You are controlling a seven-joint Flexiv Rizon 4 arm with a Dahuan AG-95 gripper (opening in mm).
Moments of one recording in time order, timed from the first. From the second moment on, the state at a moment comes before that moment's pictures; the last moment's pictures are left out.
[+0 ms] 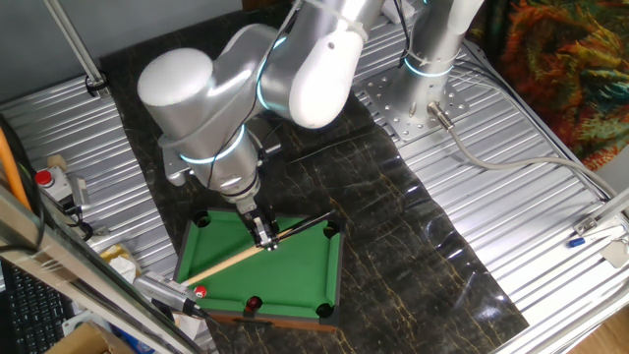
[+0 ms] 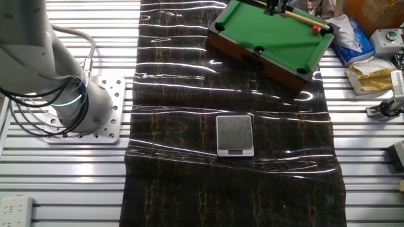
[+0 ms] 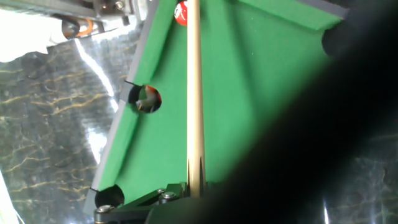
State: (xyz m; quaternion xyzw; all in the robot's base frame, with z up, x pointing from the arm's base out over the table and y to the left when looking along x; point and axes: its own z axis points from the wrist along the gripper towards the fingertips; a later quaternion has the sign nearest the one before) arm 0.545 0.256 0.151 -0.09 -0.99 -0.11 0.09
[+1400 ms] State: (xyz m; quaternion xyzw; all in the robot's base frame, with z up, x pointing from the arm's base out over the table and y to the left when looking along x) arm 0.500 0.289 0.155 -0.11 -0.98 -0.11 0.11
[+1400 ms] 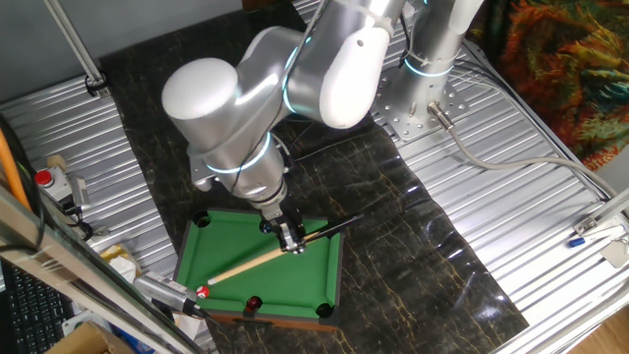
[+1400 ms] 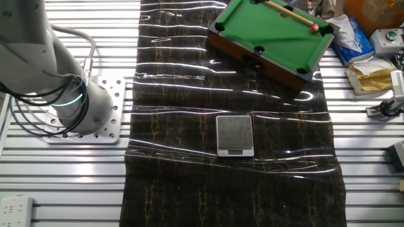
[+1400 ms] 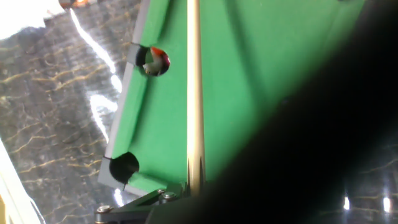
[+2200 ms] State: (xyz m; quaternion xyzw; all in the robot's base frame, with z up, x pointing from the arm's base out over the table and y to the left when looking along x) arm 0.491 0.296 0.139 -0.11 -0.98 -0.12 0.10
